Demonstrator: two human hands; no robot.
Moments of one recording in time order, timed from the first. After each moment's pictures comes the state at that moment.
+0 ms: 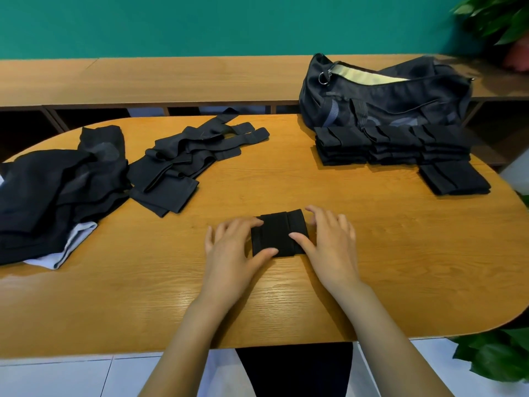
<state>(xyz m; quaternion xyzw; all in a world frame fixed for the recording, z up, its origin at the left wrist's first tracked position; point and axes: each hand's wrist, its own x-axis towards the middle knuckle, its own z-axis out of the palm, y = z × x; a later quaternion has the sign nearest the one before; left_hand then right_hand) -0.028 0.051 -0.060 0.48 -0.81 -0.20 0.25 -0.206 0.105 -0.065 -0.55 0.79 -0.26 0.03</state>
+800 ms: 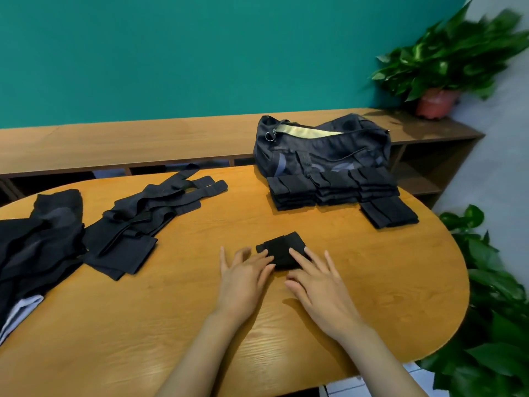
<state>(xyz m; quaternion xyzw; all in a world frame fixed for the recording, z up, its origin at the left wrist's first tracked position) -0.125 0.036 -0.056 0.40 -0.90 -0.15 0.12 -0.271 0.145 -0.056 -0.65 0.75 -0.13 0.03</state>
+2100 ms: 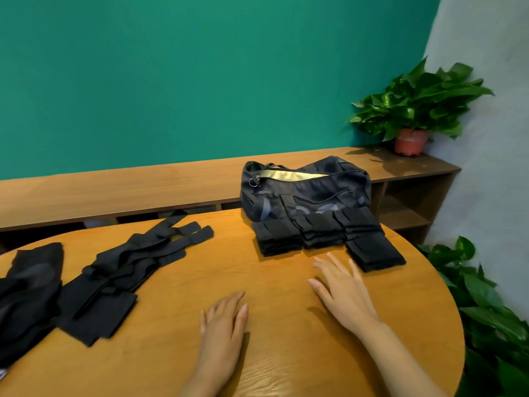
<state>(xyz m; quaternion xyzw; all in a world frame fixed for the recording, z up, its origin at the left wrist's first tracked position) -0.131 0.026 -0.057 0.49 -0.80 -0.30 0.18 -0.377 0.114 -0.038 -0.57 0.81 -0.16 -0.02</state>
